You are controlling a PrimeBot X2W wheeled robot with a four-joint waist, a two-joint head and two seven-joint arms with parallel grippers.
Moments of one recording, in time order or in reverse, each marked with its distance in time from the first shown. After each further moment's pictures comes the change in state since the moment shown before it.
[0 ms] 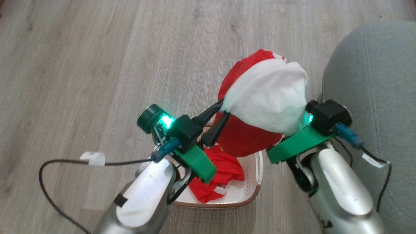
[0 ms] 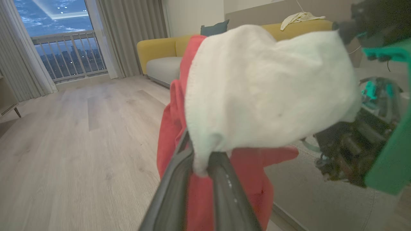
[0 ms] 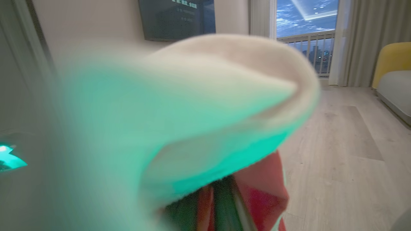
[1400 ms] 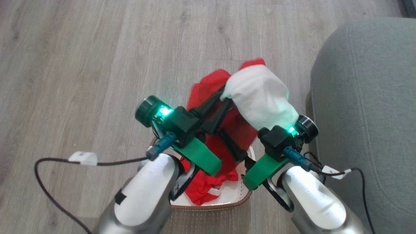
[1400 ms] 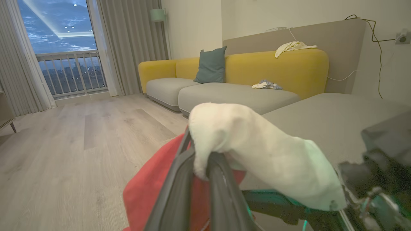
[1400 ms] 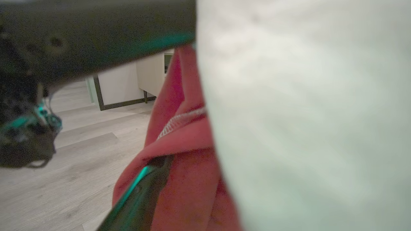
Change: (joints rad) left arm -0.014 0.004 -0.018 -0.111 -0.071 0.073 0.009; right arm -0.002 -0.020 0.225 0.051 -0.149 -0.010 -0.002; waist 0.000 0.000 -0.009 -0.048
